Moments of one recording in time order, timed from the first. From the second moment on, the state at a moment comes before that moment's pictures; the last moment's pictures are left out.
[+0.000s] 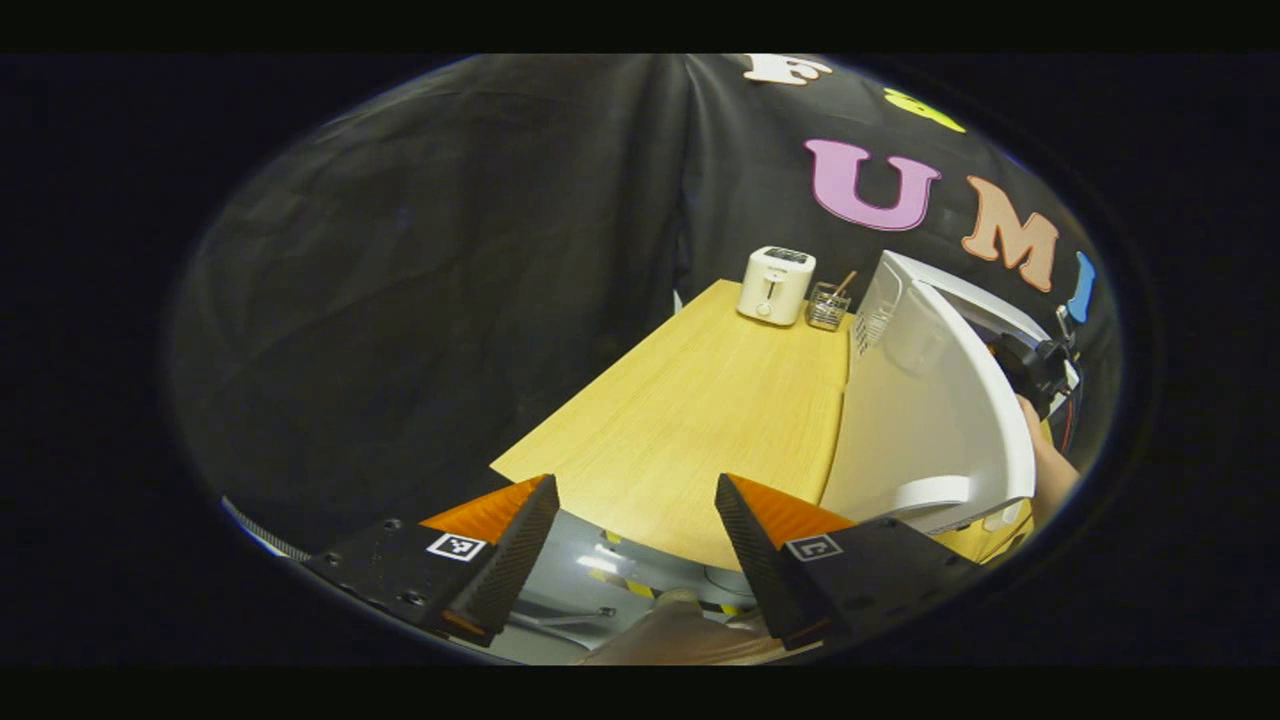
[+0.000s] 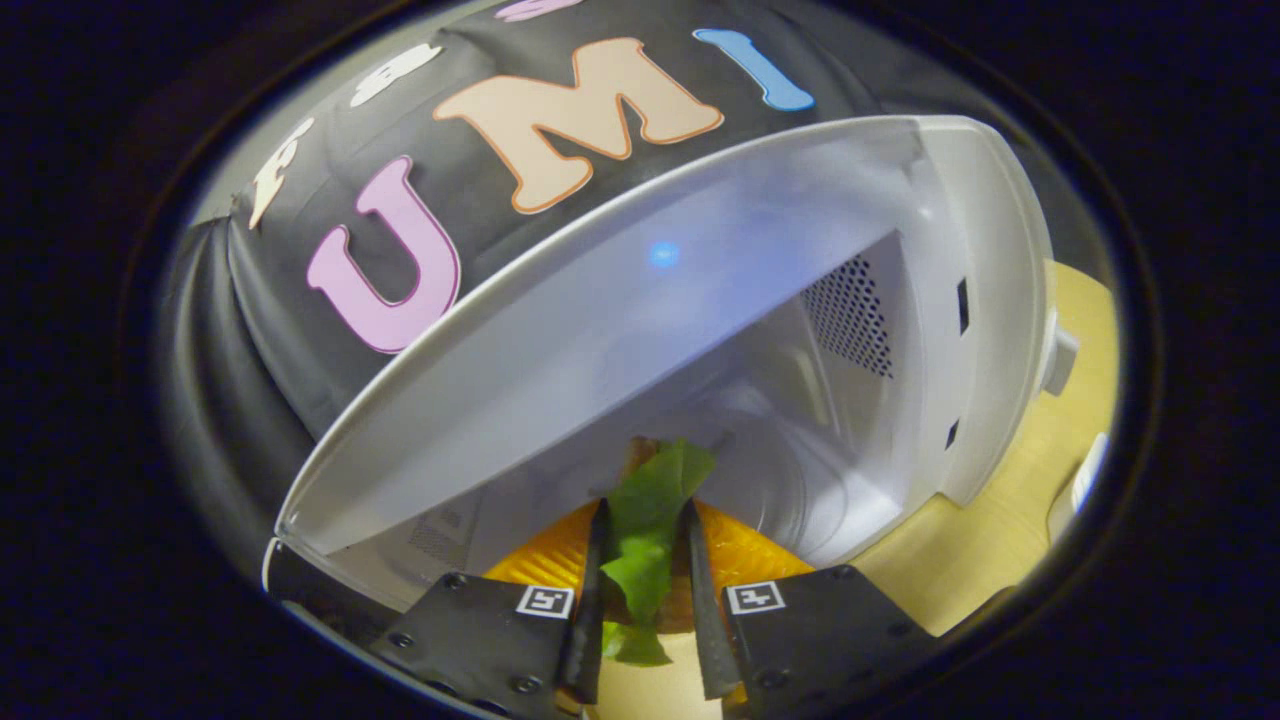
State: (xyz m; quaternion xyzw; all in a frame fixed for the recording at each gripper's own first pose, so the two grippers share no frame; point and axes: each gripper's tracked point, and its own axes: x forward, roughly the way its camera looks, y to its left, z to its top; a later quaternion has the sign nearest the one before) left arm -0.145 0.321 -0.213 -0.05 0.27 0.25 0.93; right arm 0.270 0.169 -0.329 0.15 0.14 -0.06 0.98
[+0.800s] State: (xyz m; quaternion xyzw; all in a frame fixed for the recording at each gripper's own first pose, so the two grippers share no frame) left arm -0.146 0.311 -0.208 -0.03 0.27 0.23 0.94; right arm 0.177 0.137 -0.267 0.01 0.10 -0.06 0.99
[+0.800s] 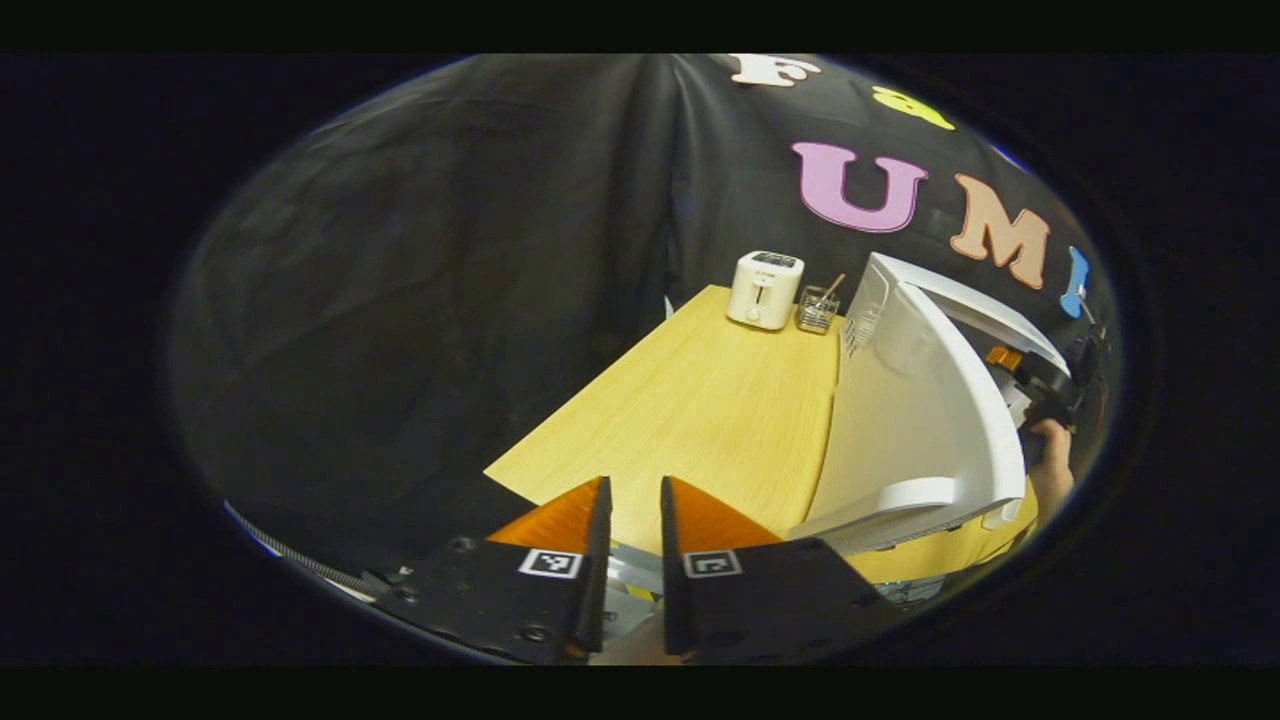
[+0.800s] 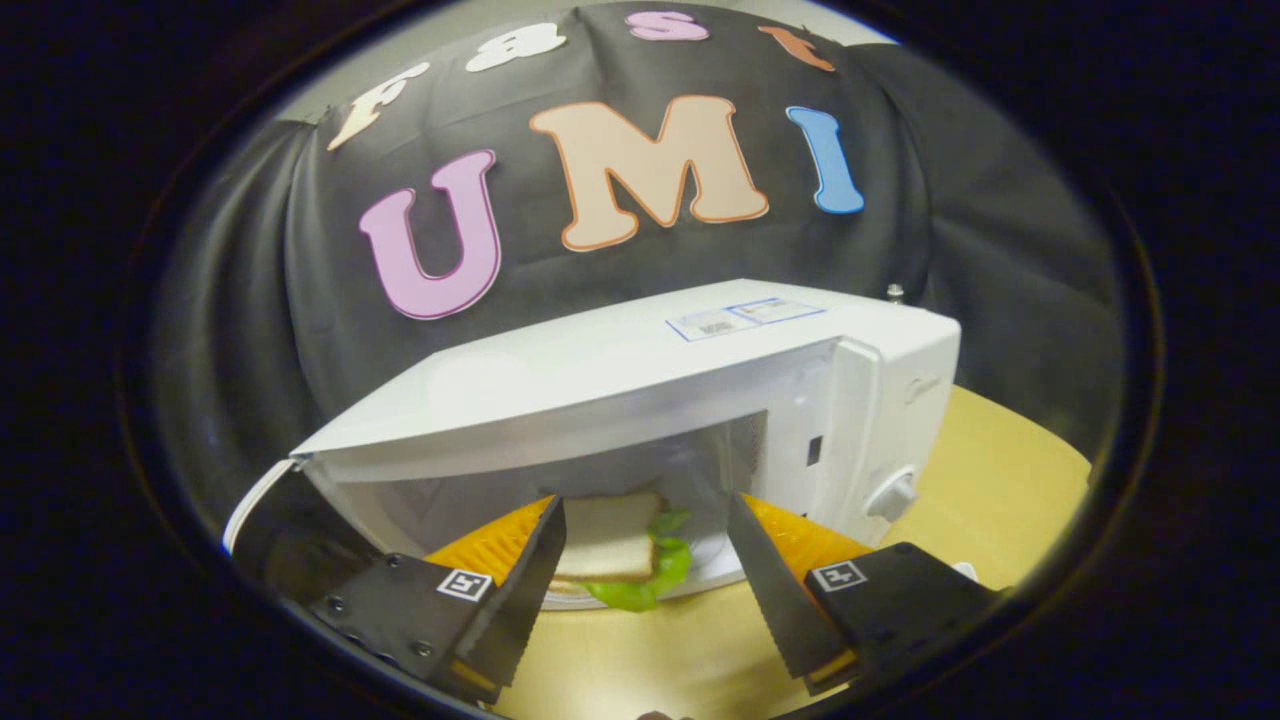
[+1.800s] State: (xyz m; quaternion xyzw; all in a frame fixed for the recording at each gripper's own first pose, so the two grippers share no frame) left arm -0.089 0.239 -0.191 0.06 0.25 0.03 0.97; right arm -0.077 0.043 -0.233 0.08 0.12 -0.17 0.97
